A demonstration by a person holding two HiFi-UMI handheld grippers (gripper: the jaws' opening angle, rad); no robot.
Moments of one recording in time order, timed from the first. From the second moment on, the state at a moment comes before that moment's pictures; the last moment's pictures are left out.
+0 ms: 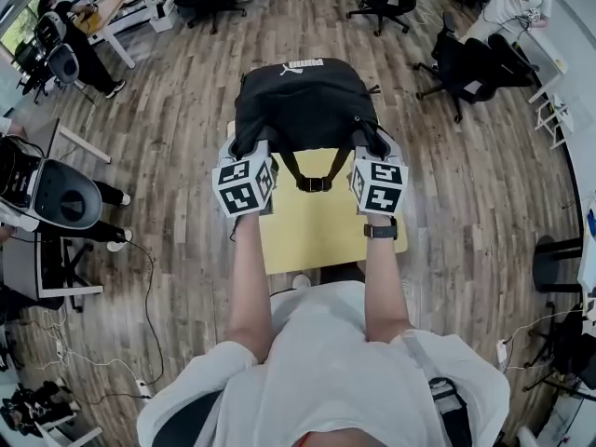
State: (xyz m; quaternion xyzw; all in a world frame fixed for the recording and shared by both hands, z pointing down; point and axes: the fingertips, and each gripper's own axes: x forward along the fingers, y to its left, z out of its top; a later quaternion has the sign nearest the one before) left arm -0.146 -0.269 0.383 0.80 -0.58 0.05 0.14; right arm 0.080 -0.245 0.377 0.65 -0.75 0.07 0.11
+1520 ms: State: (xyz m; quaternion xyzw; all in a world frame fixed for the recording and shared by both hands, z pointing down) left arm -0.123 -0.395 0.551 0.76 -0.60 0.13 0.21; right arm 0.101 -0.382 0.542 0.61 -0.76 0.16 0.18
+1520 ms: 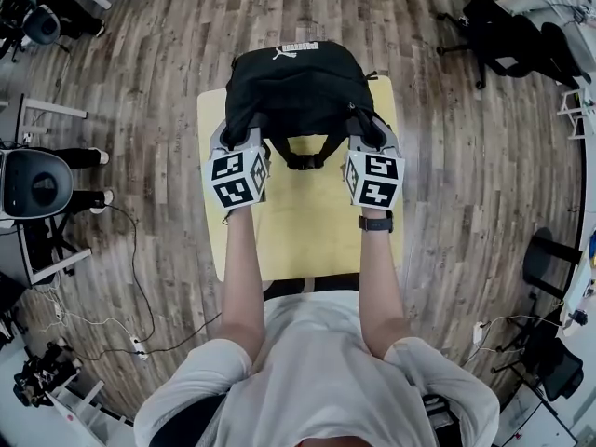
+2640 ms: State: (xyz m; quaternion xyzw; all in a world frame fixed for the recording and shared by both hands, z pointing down) left arm -0.113 -0.420 0.638 0.75 -0.59 0.16 0.24; right arm 0.110 -0.408 0.625 0.59 -0.75 0.20 0.23
